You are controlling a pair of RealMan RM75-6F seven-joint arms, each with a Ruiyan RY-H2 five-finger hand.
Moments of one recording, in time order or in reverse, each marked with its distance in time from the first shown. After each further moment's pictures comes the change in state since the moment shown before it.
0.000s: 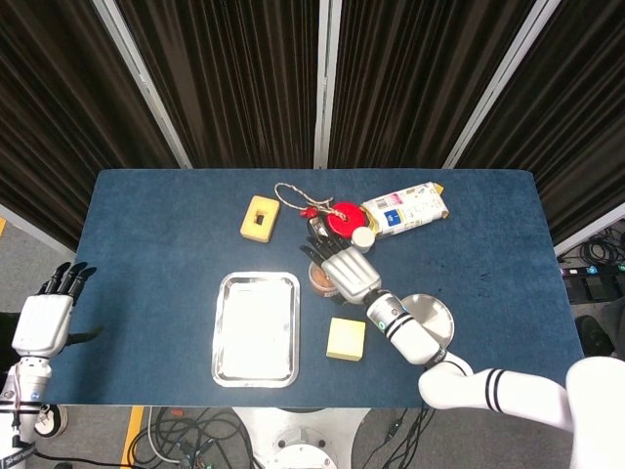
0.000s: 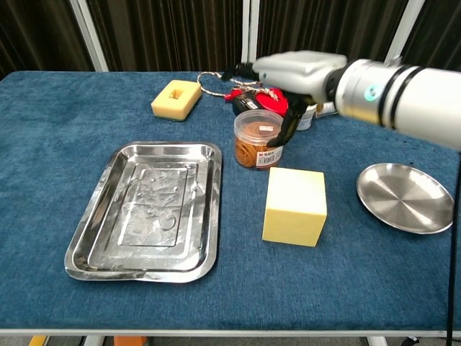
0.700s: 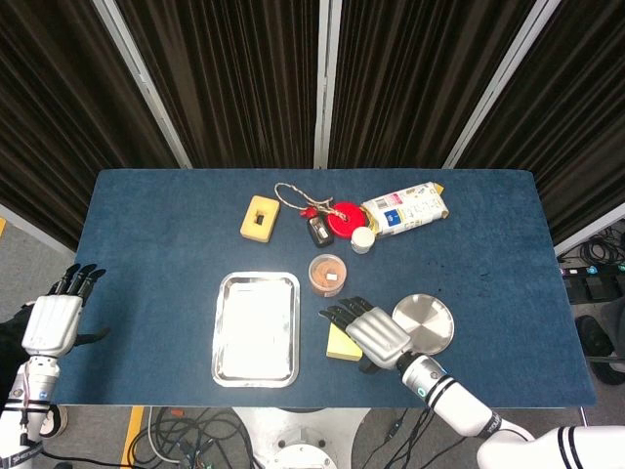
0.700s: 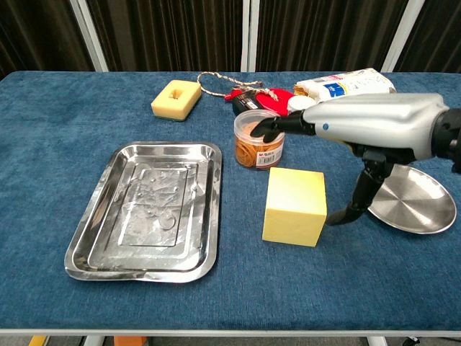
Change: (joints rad) left arm -0.003 -0.016 -0.004 0.000 0.008 -0.020 0.010; right arm -0.131 0.266 -0.221 -0.497 -0.002 0.092 -0.083
